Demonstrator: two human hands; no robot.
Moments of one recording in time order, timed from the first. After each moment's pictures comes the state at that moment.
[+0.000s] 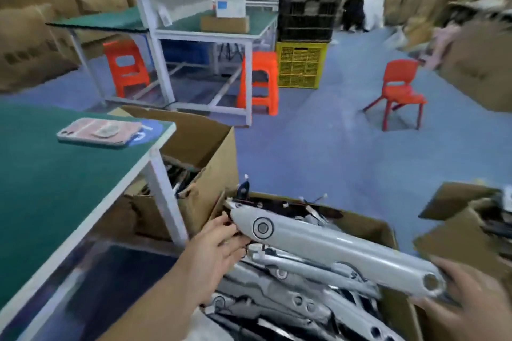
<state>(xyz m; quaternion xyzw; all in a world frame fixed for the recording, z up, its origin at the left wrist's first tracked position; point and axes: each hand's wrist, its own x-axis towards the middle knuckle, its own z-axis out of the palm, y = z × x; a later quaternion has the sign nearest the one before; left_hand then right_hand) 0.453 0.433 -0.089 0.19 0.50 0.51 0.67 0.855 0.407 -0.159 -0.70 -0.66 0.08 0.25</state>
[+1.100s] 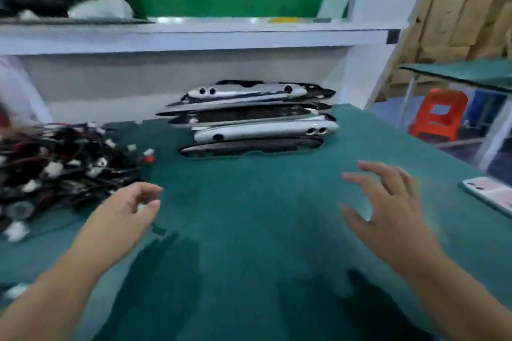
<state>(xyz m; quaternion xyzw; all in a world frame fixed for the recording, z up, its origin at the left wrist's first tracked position) 0.115 -0.010 0.024 0.10 0.91 0.39 -0.10 0.232 0.351 0.011 -0.05 -0.92 0.11 0.38</state>
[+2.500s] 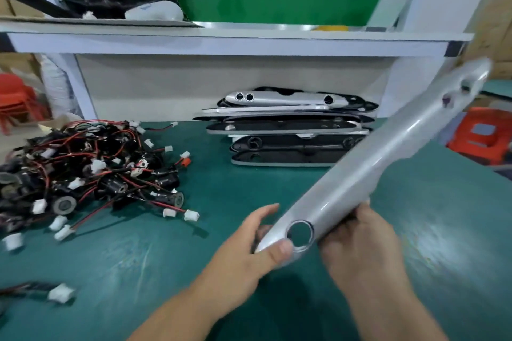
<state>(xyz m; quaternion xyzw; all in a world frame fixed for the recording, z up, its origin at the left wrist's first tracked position) 0.147 0.054 0.001 0.22 0.73 0.63 0.16 0.173 0.226 0.030 -0.15 -0.53 0.81 0.21</state>
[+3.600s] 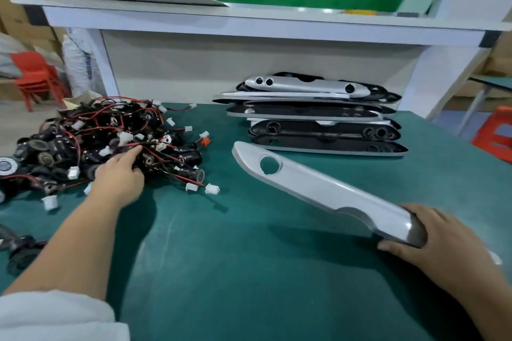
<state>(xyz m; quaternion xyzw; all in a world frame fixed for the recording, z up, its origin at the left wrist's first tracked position) 0.030 -0.129 0.006 -0.10 0.96 0.22 -0.10 0.199 0.336 -0.010 -0.12 -0.98 0.08 0.16</state>
